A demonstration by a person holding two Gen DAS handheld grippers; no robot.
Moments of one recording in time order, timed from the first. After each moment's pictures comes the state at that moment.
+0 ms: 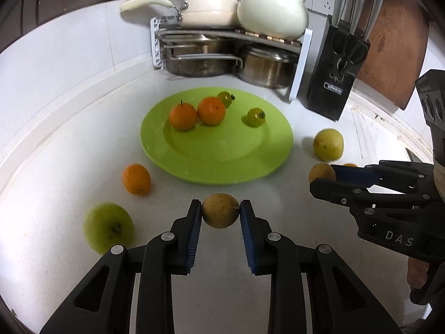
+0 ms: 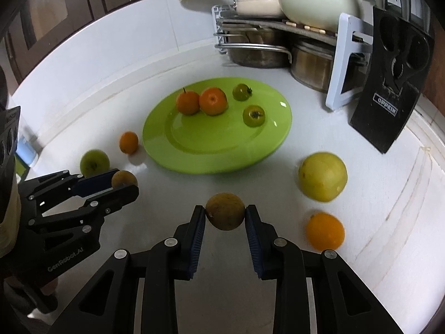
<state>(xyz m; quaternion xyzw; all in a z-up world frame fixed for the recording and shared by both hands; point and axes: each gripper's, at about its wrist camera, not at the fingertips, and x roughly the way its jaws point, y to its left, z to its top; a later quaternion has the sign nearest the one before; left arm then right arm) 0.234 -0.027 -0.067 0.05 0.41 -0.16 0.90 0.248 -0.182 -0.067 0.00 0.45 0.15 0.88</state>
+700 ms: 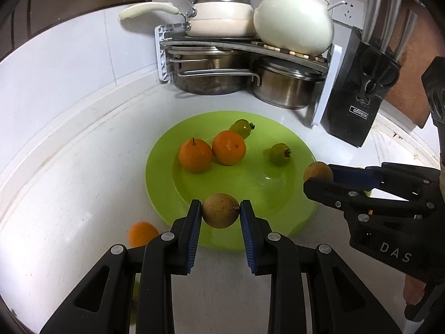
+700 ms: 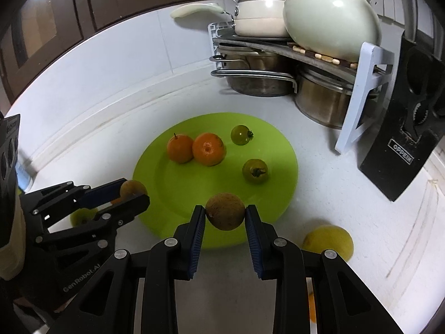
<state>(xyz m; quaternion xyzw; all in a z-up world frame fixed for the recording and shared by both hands) 0.298 -0.034 -0.061 0.05 0.40 -0.14 0.90 0.307 -0.167 -0.058 0.00 0.42 0.14 0.89</state>
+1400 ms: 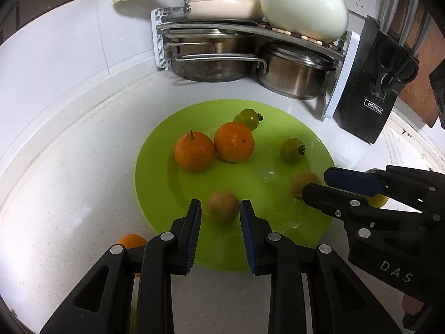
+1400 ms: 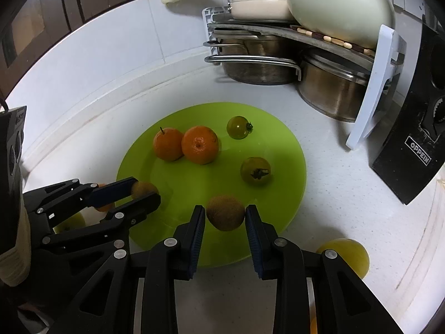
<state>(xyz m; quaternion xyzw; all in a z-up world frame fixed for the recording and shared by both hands) 0.324 -0.037 -0.081 0.05 0.42 -0.13 0.89 0.329 -0.165 -0.074 0.00 0.44 0.14 0.88</state>
